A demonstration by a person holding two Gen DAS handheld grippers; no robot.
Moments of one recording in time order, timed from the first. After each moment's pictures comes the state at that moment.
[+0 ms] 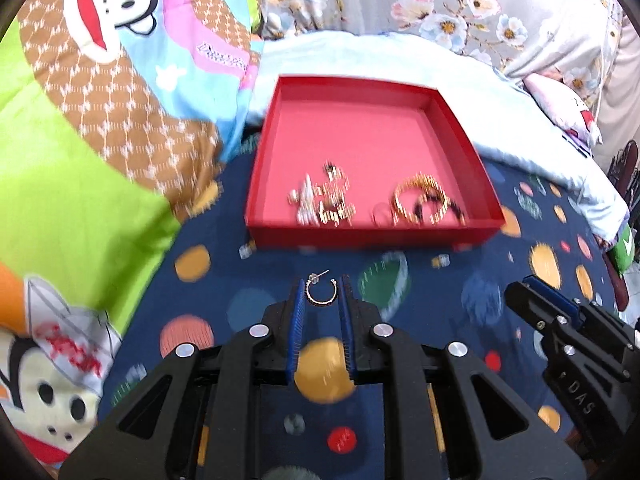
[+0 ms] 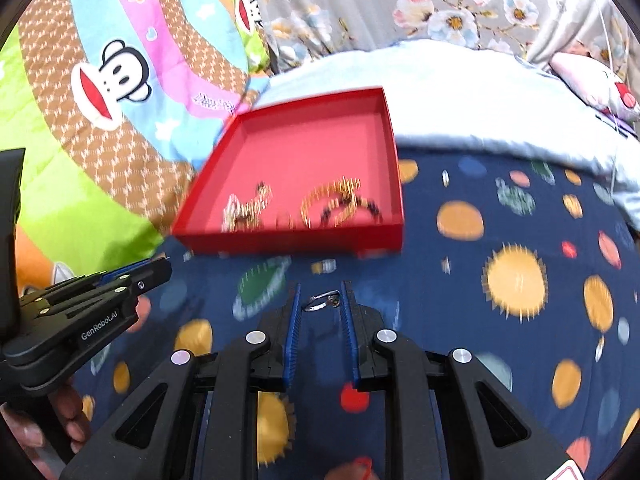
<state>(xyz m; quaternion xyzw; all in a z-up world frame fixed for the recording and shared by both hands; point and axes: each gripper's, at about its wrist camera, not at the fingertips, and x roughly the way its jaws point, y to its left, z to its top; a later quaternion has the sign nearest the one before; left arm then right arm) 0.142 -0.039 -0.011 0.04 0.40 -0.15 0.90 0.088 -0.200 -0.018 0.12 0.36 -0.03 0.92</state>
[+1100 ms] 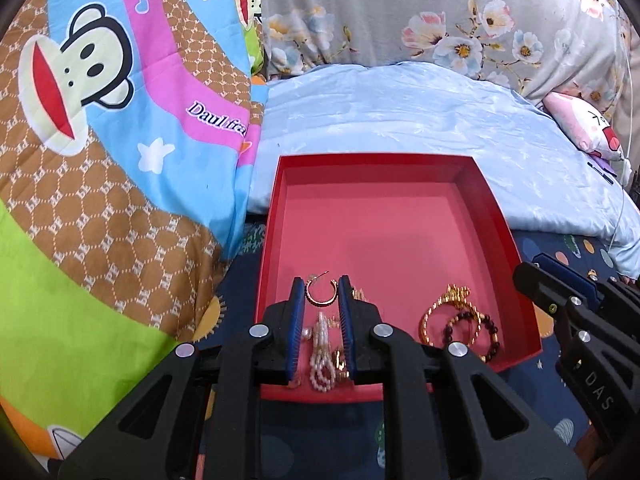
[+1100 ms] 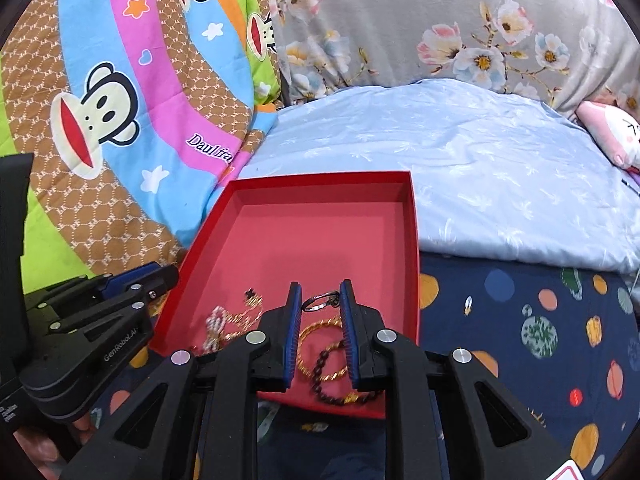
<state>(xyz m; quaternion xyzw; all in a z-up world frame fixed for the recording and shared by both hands) 0.238 -0.076 0.020 0.06 0.36 -0.13 0.92 0.196 -0.220 0.020 0.08 0.33 -0.01 0.94</state>
